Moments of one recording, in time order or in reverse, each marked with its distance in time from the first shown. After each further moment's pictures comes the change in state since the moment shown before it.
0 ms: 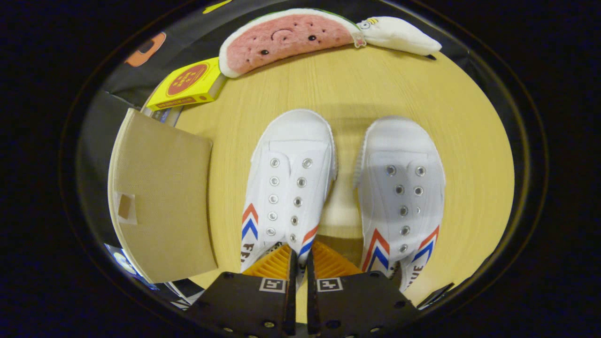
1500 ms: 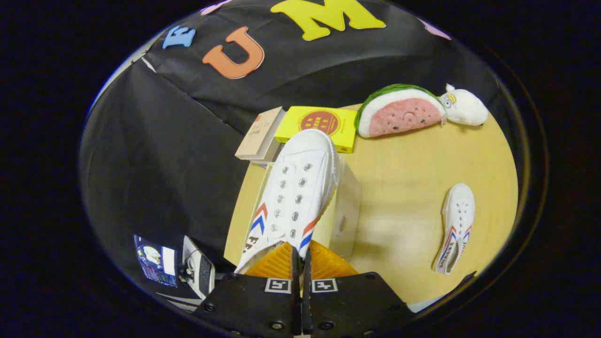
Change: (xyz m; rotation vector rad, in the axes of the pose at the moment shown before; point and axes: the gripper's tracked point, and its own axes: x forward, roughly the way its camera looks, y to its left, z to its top) arm -0.143 0.237 -0.007 -0.168 -0.214 0.284
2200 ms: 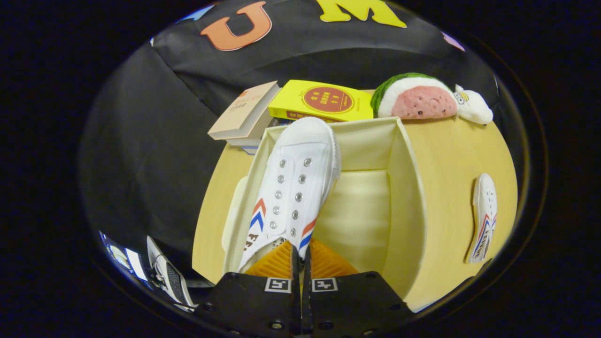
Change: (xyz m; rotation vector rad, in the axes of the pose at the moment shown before) arm 0.138 0.026 -0.026 -0.029 0.002 -0.208
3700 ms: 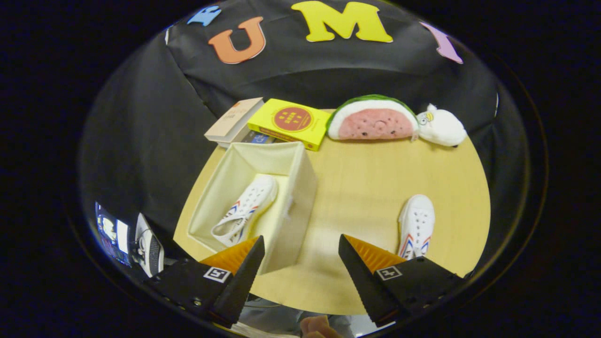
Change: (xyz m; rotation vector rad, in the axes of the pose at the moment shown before) arm -0.136 -0.164 -0.001 -0.086 -0.071 -0.046
